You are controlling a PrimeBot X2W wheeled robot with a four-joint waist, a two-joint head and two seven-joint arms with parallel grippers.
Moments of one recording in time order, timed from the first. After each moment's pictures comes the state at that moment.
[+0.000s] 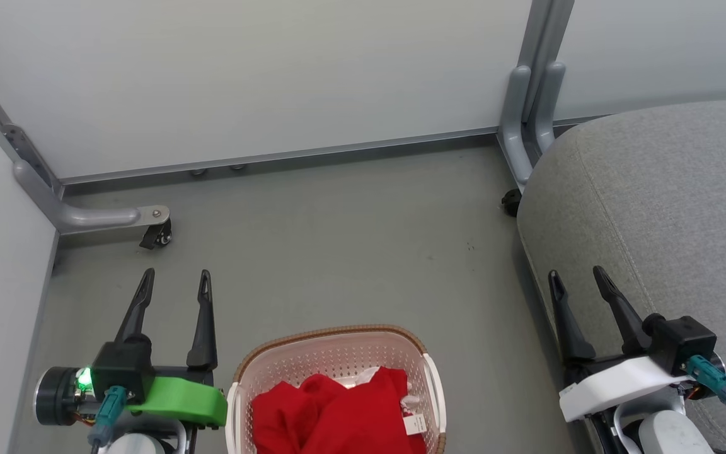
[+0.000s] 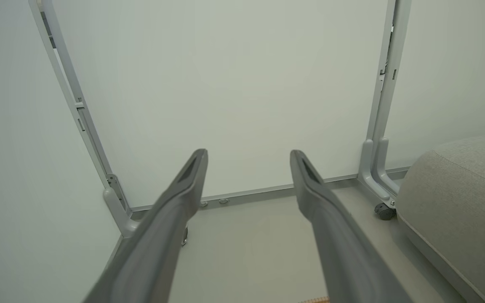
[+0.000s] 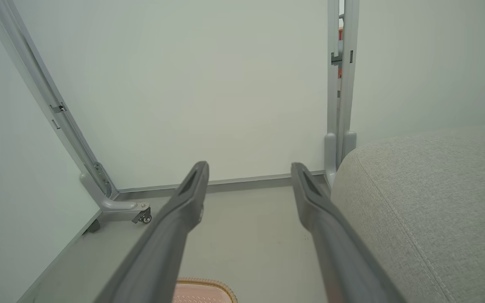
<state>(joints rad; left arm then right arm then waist) -0.07 0.08 -0.09 0.15 -0.09 -0.04 -0.24 -0.07 -0.05 0.05 0.15 0.26 0.13 -0.24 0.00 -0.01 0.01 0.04</state>
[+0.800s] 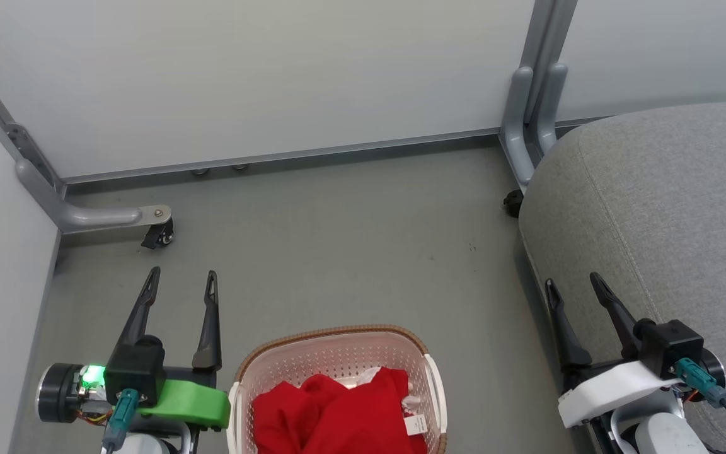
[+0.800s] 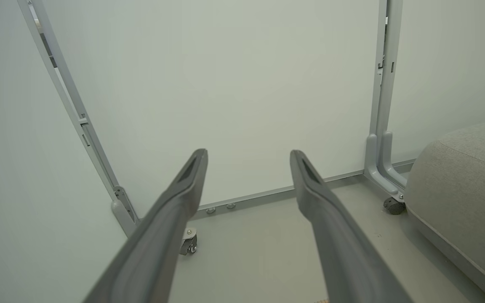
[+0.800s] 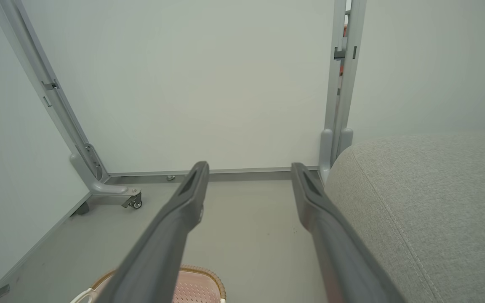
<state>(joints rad) -0.07 0.08 -0.10 0.15 -0.02 -0.04 -0.26 -0.08 -0.05 0.04 0.20 0.19 0.13 -0.26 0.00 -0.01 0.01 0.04</state>
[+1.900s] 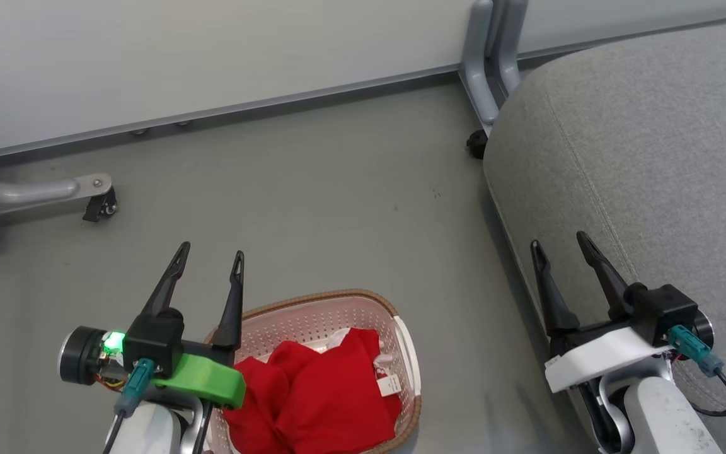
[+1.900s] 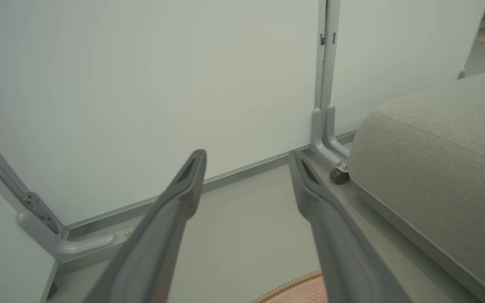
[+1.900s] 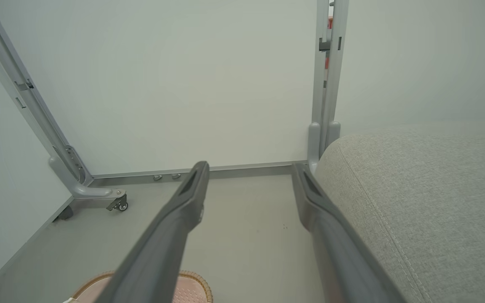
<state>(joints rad) -0.15 0.09 -0.14 0.21 -0.04 -0.11 -0.26 -0.16 -0.05 0.08 0.18 0.19 0.13 -0.26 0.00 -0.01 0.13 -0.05</state>
